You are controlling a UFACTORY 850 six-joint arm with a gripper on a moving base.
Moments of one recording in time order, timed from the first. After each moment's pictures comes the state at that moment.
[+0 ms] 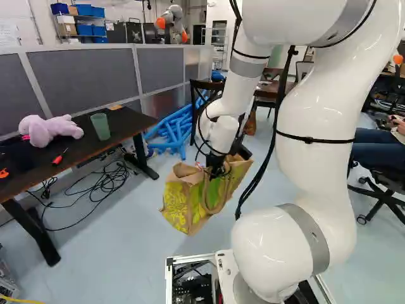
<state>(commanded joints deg) 6.1 -15.7 -32.5 27.5 -6.0 39.8</state>
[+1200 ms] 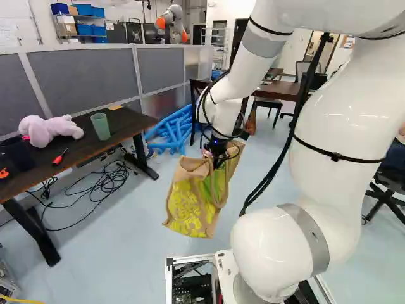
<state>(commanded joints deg) 5.4 -6.1 -36.1 10.8 -25.2 39.8</state>
